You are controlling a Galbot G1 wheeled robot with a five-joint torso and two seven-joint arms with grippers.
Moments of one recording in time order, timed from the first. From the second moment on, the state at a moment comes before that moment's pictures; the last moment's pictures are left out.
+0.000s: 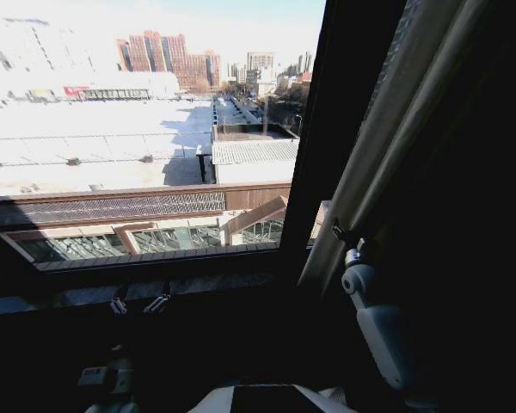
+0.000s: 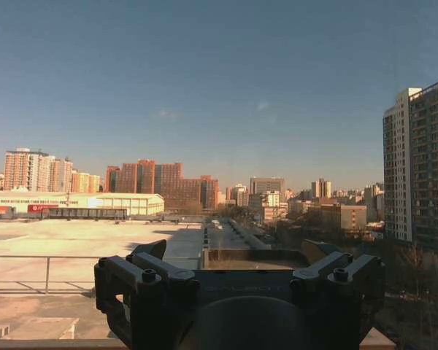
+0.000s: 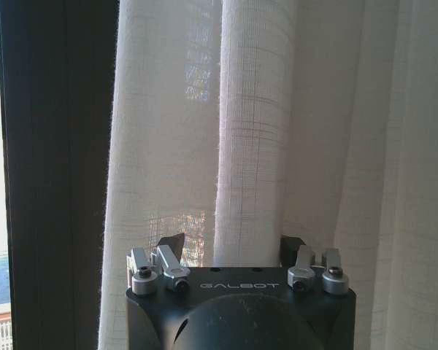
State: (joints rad) left arm 1.94 -1.59 -0.75 -2.33 -0.19 -0.22 0.14; right arm -1.08 1.13 0.50 1.82 0.42 -0.26 0.43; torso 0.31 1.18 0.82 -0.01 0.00
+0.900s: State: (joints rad) left arm 1.95 -1.59 -0.76 -2.34 -0.19 -0.22 0.14; right arm -1.13 1.13 0.50 1.86 0.42 -0.22 0.40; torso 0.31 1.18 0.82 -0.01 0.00
